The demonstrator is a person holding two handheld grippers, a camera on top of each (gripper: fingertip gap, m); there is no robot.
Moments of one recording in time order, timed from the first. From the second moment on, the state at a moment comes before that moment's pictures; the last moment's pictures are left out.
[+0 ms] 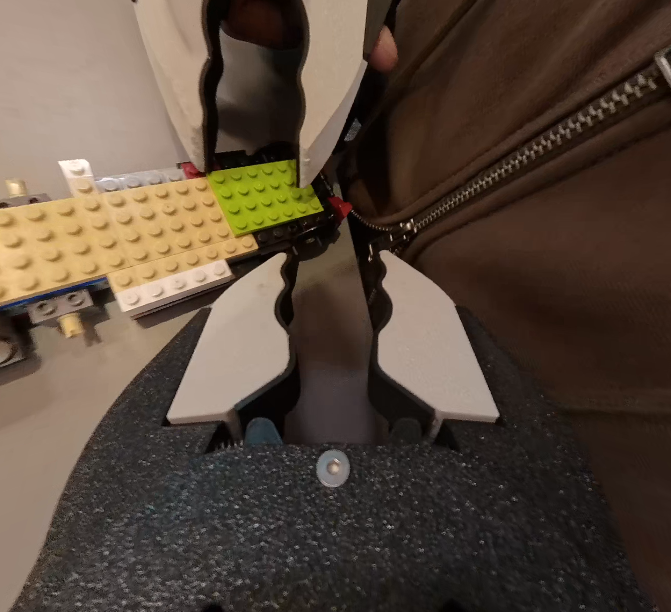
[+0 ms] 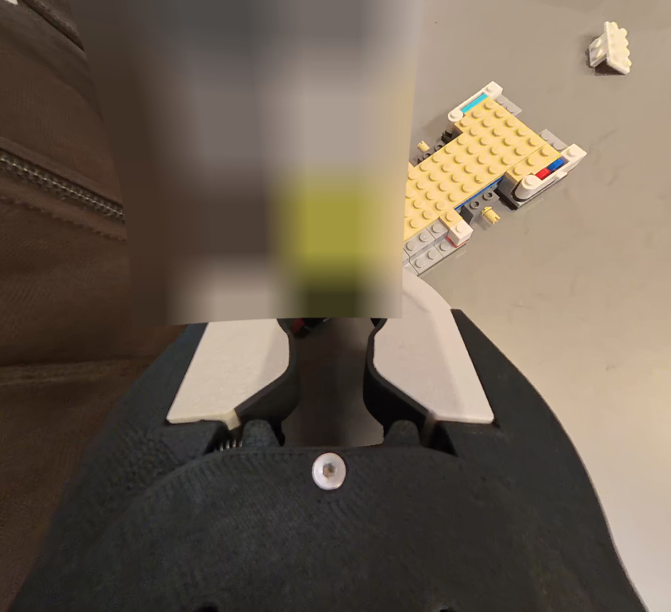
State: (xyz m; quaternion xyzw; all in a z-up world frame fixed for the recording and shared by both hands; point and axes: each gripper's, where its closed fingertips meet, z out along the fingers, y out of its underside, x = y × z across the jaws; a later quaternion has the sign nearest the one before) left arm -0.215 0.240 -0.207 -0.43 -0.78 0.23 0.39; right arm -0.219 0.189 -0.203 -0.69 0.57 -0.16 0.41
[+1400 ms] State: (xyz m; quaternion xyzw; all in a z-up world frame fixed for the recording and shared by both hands) left arm -0.216 0.192 -0.219 -0.71 -0.57 0.36 0.21; right arm -0.223 0.208 -0.200 -0.72 0.51 -0.08 0.46
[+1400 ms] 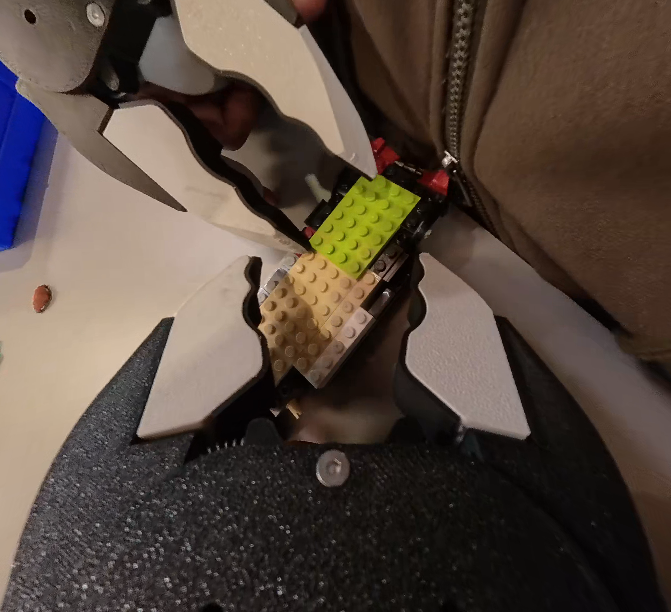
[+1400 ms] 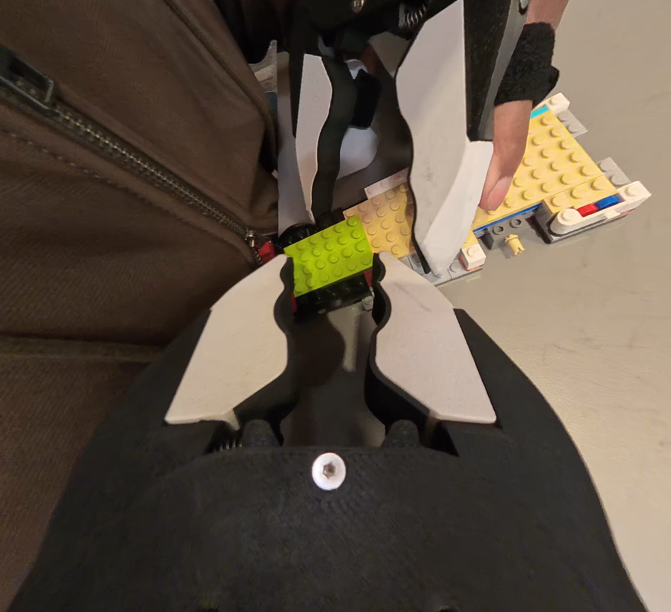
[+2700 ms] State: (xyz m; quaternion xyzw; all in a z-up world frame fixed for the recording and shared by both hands) left arm -0.214 0.194 -0.218 -0.70 -0.57 0.37 0.21; right arm -0.219 0.202 -0.203 -0.73 0.50 -0.13 0.44
